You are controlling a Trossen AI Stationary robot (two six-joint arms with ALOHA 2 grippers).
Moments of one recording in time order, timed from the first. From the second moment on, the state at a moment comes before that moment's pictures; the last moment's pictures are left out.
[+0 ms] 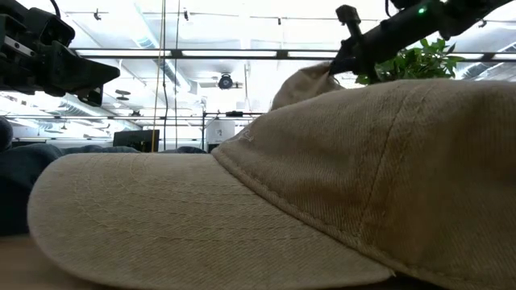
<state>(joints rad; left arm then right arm) -0.02 0.01 0.01 0.04 -0.02 0.01 -0.05 1.07 0.64 0.24 0.82 1.41</state>
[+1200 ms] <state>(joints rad) -0.02 0.01 0.01 0.04 -0.02 0.01 -0.15 1.47 0.64 0.75 1.06 1.49</state>
